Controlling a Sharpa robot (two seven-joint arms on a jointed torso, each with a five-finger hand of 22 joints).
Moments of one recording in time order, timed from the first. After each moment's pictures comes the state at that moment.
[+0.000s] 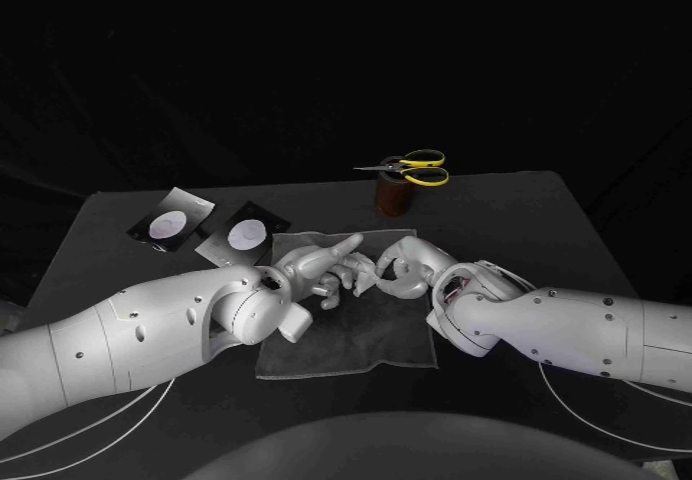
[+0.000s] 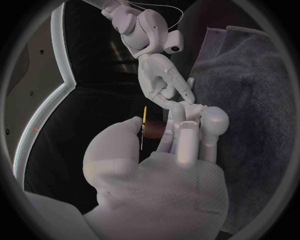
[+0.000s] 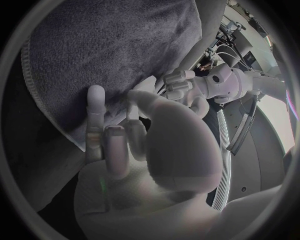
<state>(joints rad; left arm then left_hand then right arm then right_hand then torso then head) 1.03 -0.64 -0.10 1.45 -0.23 -0.18 0.01 0.79 -0.05 0.26 0.30 0.05 0.77 0.15 0.32 0.19 0.86 0.06 1.18 0.48 1.42 0.00 1.51 1.28 0.14 1.19 0.10 1.28 0.99 1.00 -0.77 -0.13 1.61 -1.19 -0.59 -0.32 1.31 -0.17 0.63 0.00 0.34 1.03 0.07 0.48 0.53 1.47 -0.02 1.32 1.31 1.47 -0.07 1.50 1.31 0.17 1.19 0.04 0.47 1.13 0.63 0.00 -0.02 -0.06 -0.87</state>
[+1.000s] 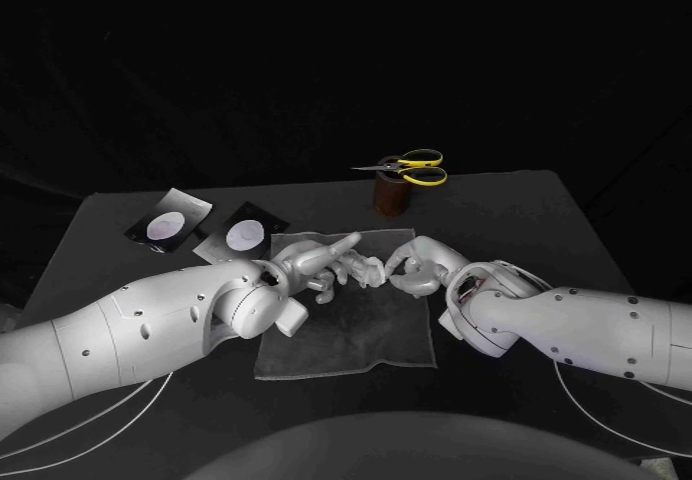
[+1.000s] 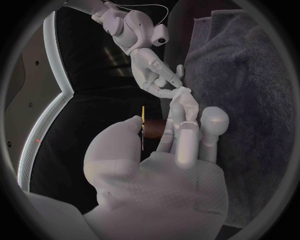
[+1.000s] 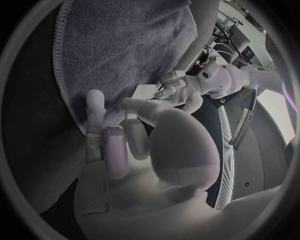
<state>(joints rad) 1.03 -0.62 -0.09 1.40 -0.32 -0.17 0.00 0.82 -0.03 0.22 0.30 0.05 0.81 0.15 0.32 0.19 0.83 0.06 1.20 0.49 1.42 0.00 1.52 1.28 0.14 1.18 0.11 1.28 1.00 1.00 -0.85 -0.13 1.65 -1.13 -0.57 -0.28 1.14 -0.13 0.72 -0.15 0.32 0.93 0.11 0.46 0.47 1.47 0.02 1.29 1.31 1.47 -0.04 1.49 1.31 0.17 1.13 0.06 0.52 1.24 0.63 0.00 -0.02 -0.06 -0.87</state>
